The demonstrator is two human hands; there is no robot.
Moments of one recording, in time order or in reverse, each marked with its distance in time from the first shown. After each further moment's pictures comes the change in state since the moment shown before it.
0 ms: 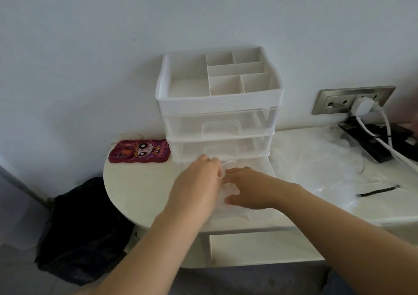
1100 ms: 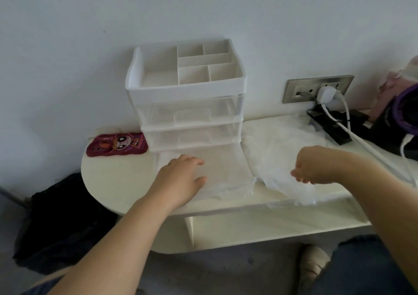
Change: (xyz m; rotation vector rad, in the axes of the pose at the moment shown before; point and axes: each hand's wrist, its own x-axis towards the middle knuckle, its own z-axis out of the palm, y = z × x) left_hand -0.006 0.001 0.020 -0.065 -0.235 0.018; right_hand -0.105 0.097 -0.039 -0.113 -0.034 0.546
